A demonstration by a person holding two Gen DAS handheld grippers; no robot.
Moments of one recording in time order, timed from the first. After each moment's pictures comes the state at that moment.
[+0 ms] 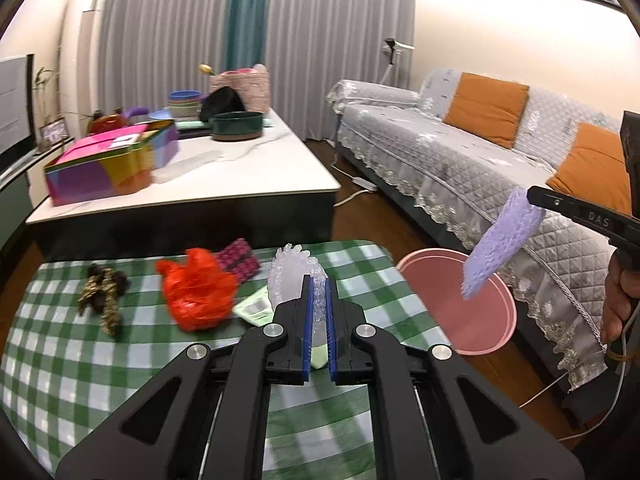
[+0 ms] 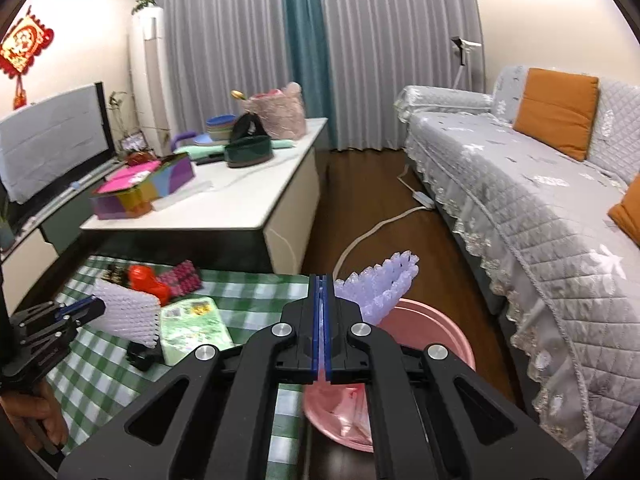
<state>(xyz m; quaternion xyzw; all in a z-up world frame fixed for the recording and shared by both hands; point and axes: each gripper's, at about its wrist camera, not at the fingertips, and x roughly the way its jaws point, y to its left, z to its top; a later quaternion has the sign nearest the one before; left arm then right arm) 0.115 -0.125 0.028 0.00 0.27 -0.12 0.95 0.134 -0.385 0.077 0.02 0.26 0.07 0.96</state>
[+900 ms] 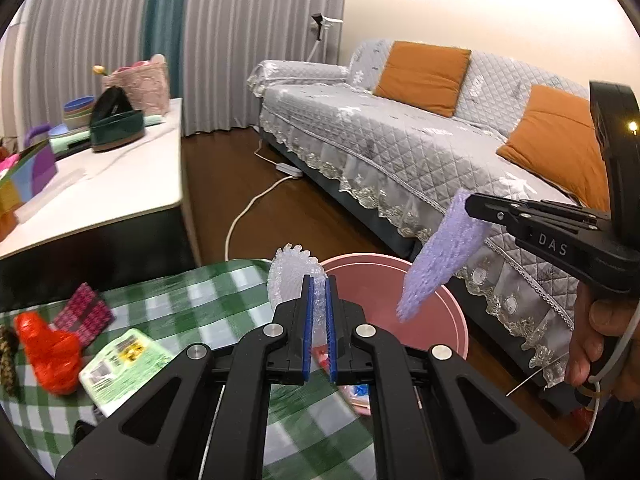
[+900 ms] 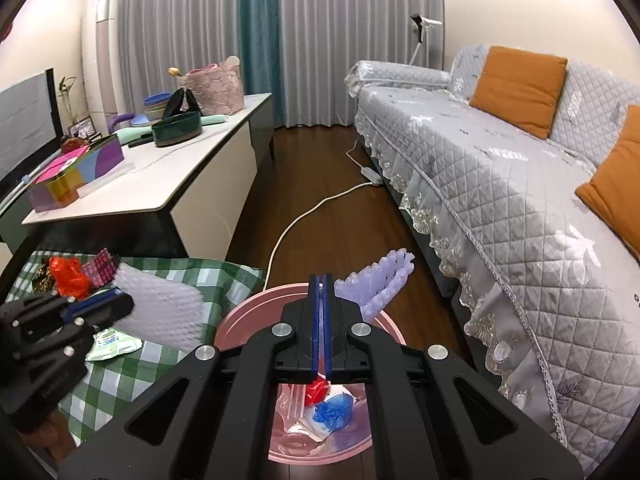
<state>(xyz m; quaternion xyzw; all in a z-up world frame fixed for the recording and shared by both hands) 0.184 -0.261 0.006 0.03 0.30 -0.24 0.92 0.180 -0.440 0.046 0.02 0.30 -0.01 0.95</state>
